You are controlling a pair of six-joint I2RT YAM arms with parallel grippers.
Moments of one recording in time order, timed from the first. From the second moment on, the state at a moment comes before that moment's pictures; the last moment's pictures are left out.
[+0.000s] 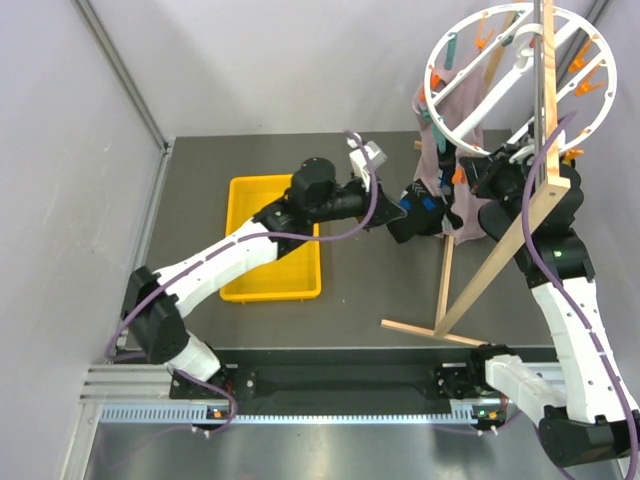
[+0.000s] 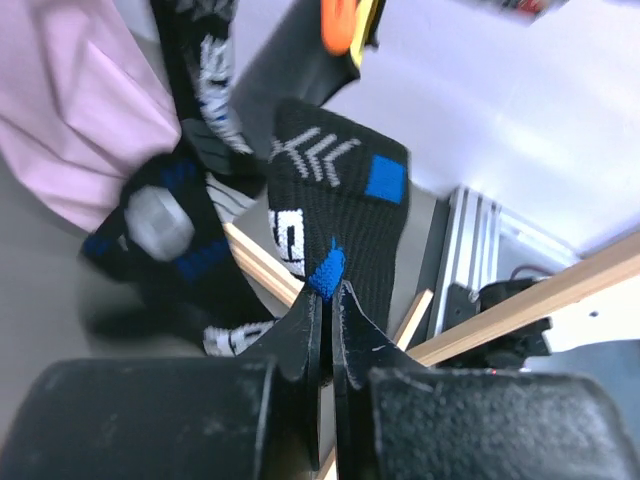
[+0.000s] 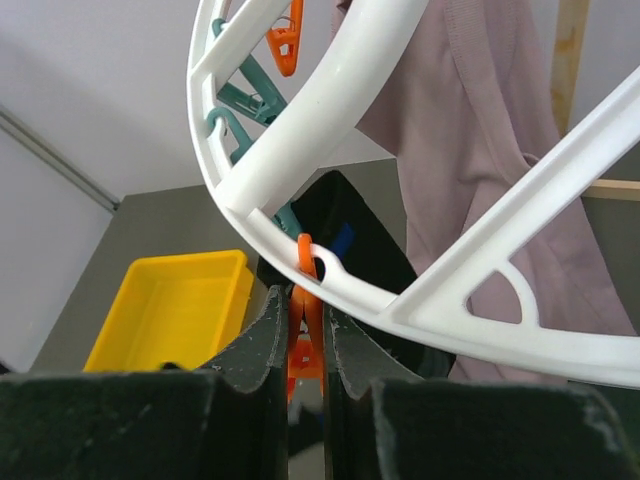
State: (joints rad) left arm -0.81 1.52 1.36 0.07 0.46 -0.33; right arm 0.14 0.92 1.16 -0.30 -0.08 0.35
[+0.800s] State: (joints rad) left arm -0.86 1.71 1.51 0.13 0.55 -0.35; right arm 0.14 0.90 1.17 -0.31 -0.24 0.43
